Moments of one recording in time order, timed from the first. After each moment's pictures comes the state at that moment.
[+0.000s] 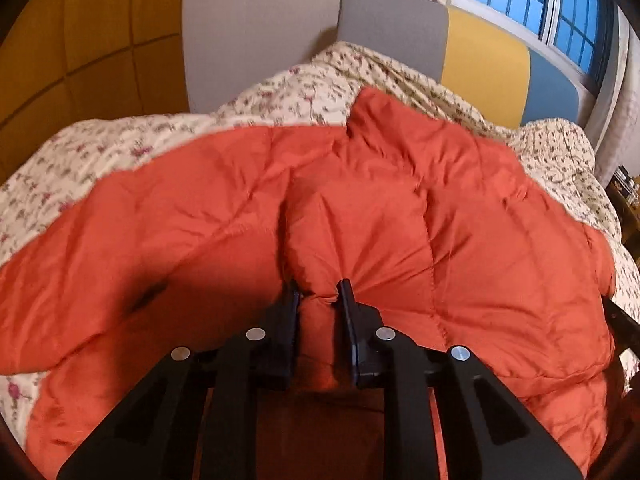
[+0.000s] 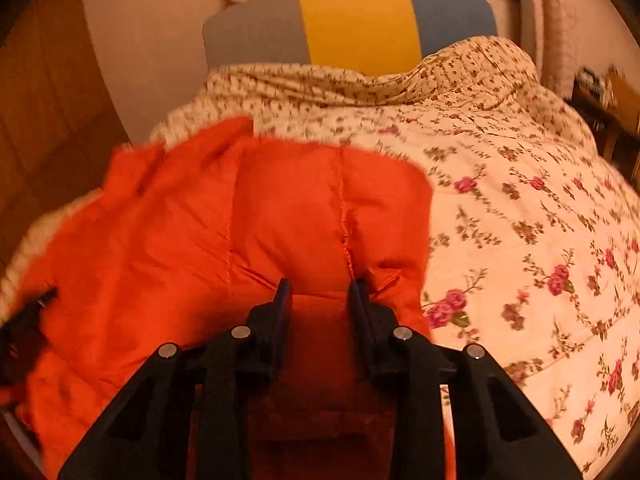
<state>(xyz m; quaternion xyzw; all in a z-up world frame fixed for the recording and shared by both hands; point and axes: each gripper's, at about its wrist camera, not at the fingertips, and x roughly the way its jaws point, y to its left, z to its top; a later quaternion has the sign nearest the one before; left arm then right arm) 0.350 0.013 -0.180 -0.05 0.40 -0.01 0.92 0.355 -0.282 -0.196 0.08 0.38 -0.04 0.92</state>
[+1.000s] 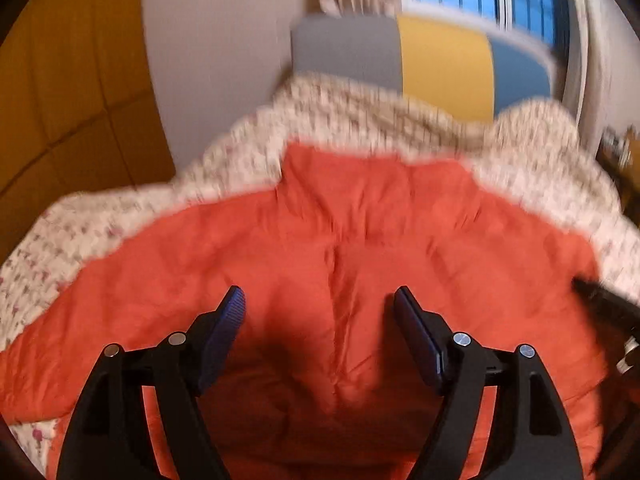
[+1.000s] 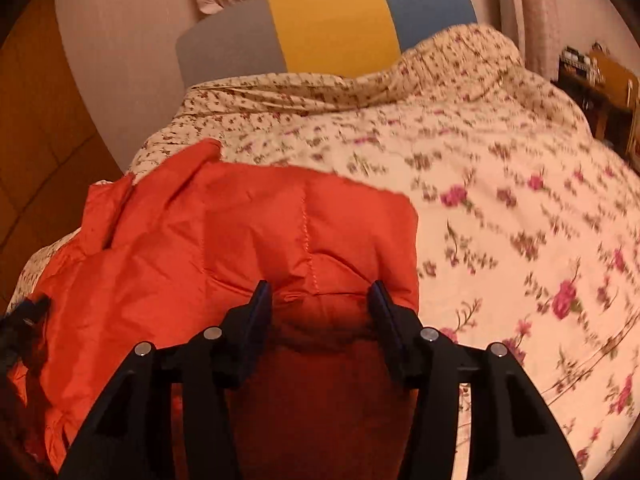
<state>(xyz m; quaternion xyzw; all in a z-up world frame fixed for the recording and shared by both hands) 0.375 -0.051 -0.159 0.03 0.38 -0.03 0.93 0.380 -0.322 -0.200 0.15 0.37 -0.05 0.91</state>
